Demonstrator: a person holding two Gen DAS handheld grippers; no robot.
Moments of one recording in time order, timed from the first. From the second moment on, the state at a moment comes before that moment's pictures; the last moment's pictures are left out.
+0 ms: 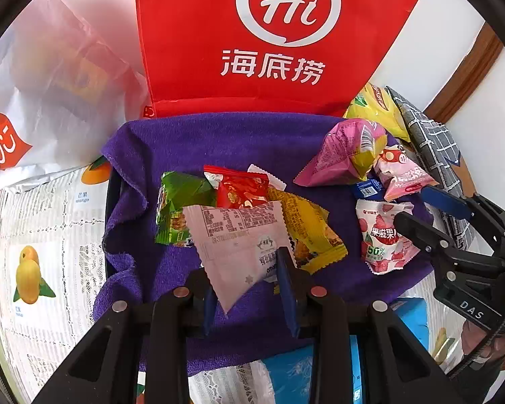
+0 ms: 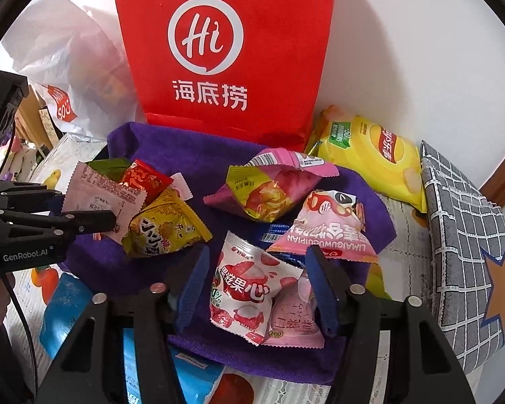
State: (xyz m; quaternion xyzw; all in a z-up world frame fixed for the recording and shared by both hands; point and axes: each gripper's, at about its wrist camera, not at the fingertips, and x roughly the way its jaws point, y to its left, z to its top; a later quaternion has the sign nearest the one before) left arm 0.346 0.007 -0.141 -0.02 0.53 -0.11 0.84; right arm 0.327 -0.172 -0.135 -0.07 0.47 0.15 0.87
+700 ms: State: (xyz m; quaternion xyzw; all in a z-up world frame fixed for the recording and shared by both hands) left arm 0.339 0.007 -0.119 -0.02 0.50 -0.12 0.86; right arm 0.317 -0.174 -0.111 -0.04 0.44 0.16 0.88
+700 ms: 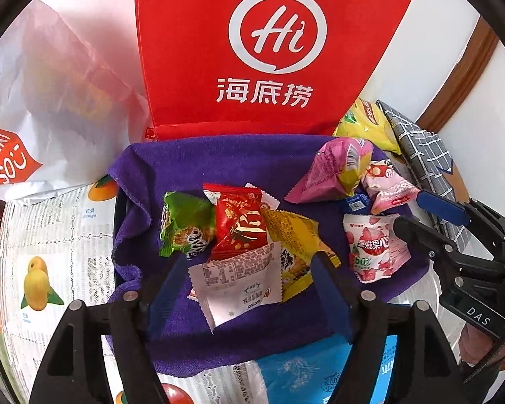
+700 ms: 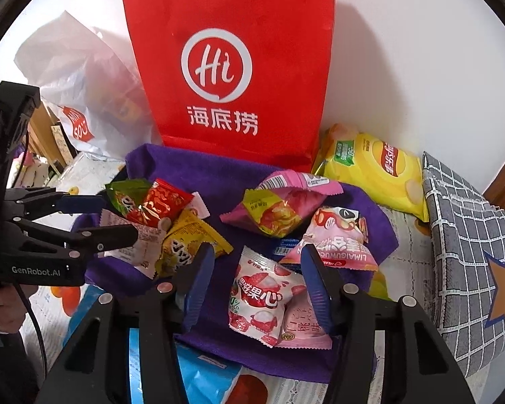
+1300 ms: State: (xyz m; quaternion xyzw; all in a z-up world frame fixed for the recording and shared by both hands) left arm 0.321 0.002 -0.091 -0.02 0.48 -0.12 0.87; right arm 0.295 -0.195 -0.081 0.01 0.41 0.13 0.90
